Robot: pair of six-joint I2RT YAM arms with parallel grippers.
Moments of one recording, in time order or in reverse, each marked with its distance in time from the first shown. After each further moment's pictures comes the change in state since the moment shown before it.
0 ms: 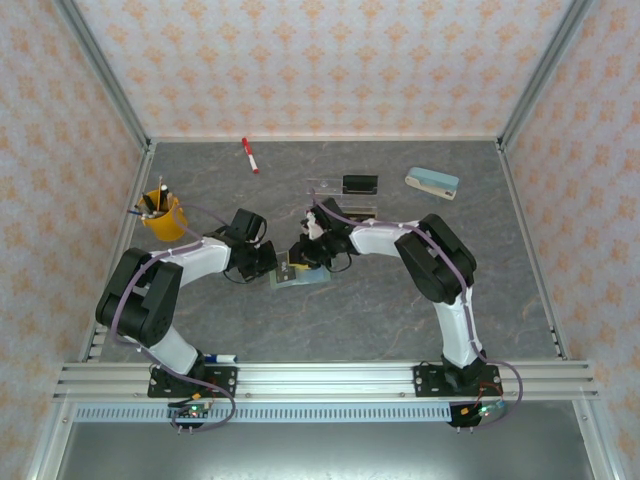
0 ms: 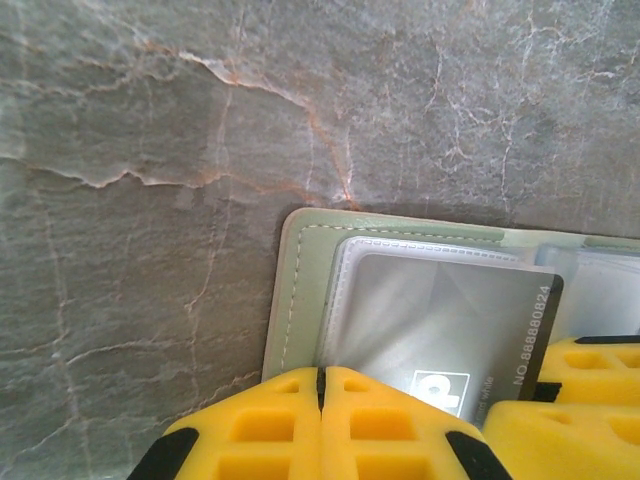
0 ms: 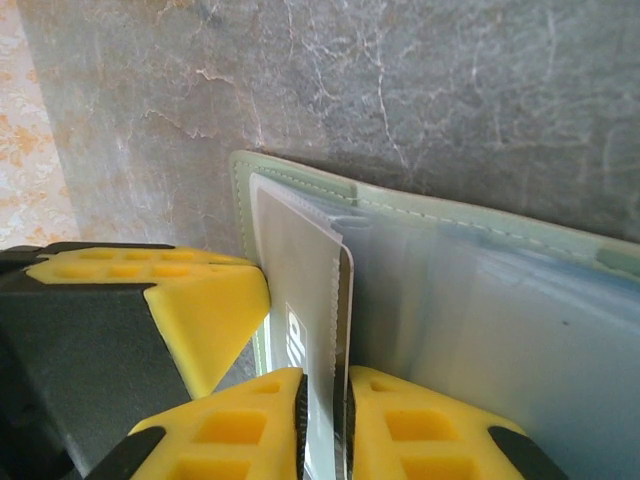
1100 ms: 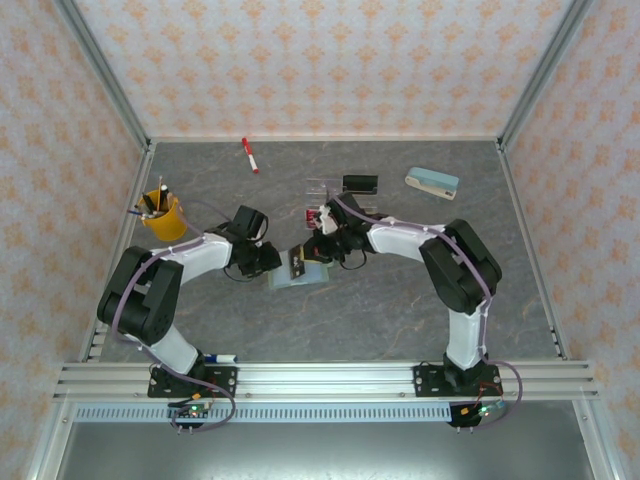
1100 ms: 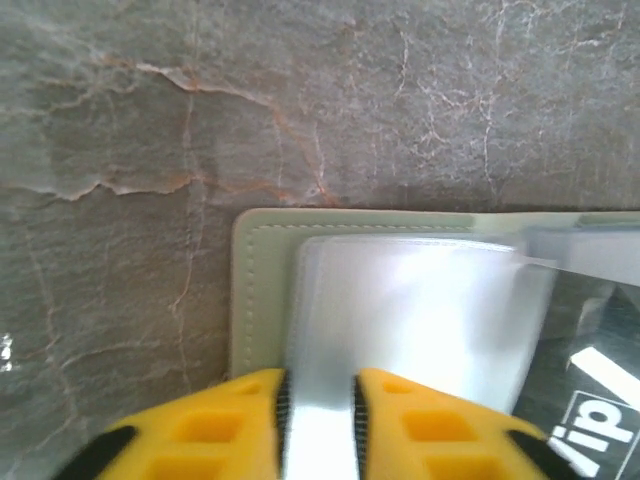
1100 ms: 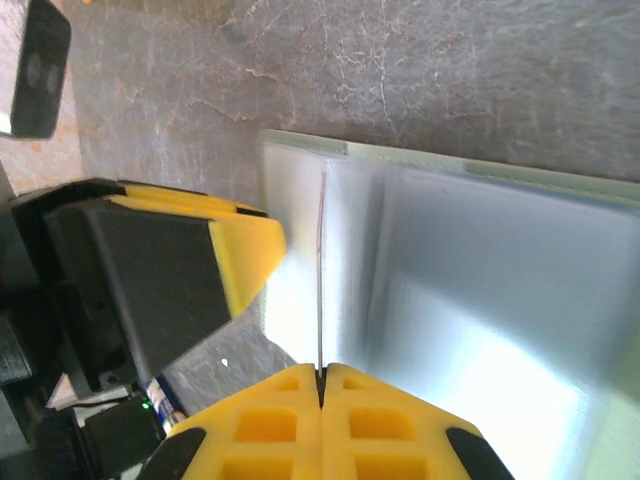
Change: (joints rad) left arm -0.001 -0.004 0.063 -0.098 0.002 0.087; right arm -0.057 -0.179 -0.090 -0.087 0.035 -0.132
